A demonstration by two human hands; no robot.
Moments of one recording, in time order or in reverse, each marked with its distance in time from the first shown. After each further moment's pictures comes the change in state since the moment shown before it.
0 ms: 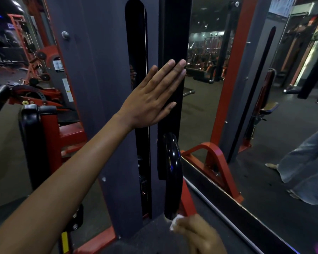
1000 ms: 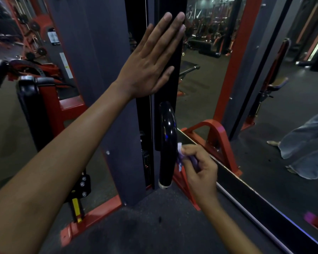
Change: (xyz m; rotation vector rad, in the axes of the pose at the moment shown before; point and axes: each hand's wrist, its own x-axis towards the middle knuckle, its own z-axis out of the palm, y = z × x) left_hand -0.001 0.004 -0.007 0.015 -0.022 -0.049; right_hand 0.041 -0.036 0.014 0.519 0.355 0.055
